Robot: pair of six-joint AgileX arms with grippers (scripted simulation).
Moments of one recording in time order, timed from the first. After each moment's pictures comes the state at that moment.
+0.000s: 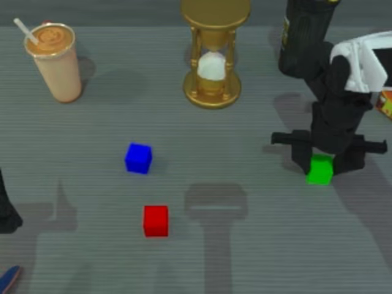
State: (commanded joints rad) left arm 0.02 0.00 0.00 0.00 0.00 0.00; right arm 0.33 2.18 1.44 -0.83 0.00 0.48
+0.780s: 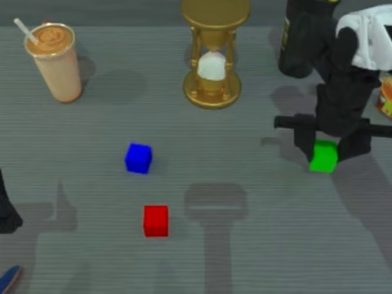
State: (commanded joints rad) left arm 0.02 0.00 0.00 0.00 0.00 0.00; right arm 0.34 2.11 1.54 -0.99 0.01 0.48
